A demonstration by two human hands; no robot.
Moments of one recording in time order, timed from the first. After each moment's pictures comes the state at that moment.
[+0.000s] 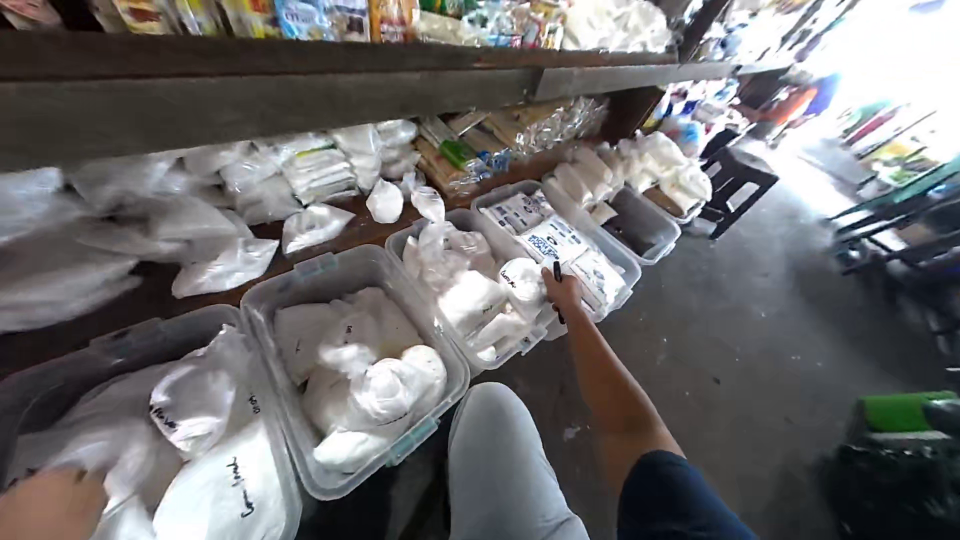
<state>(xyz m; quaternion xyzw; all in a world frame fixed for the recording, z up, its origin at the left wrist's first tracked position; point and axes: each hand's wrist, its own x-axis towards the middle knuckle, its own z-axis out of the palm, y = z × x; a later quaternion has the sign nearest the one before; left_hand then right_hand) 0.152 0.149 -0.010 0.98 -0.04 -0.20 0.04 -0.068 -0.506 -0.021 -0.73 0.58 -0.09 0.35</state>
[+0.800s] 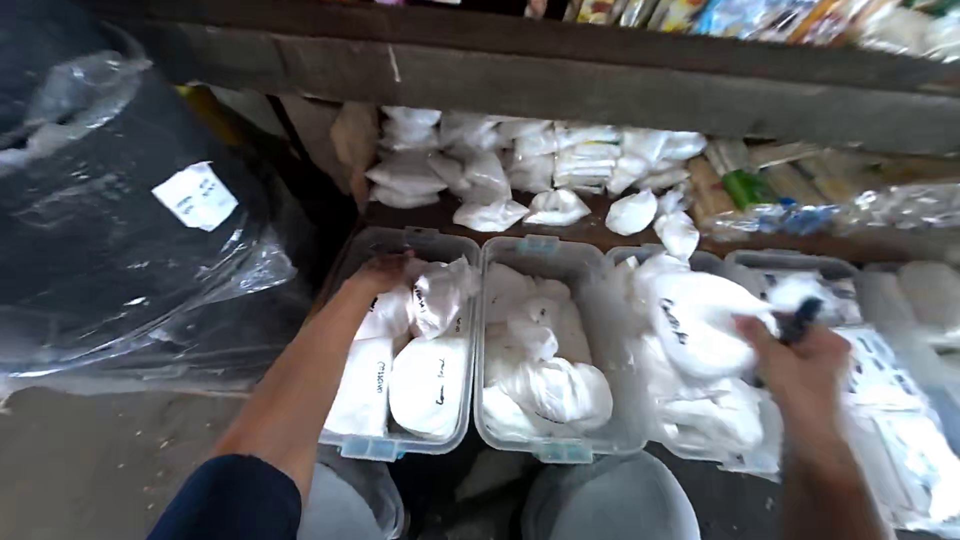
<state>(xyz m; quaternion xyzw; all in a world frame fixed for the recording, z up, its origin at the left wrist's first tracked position) 0.252 0.145 -0.023 0.95 -0.09 -0.20 0.20 0.021 -0.349 0.079 -0.89 0.25 -0.20 0.33</state>
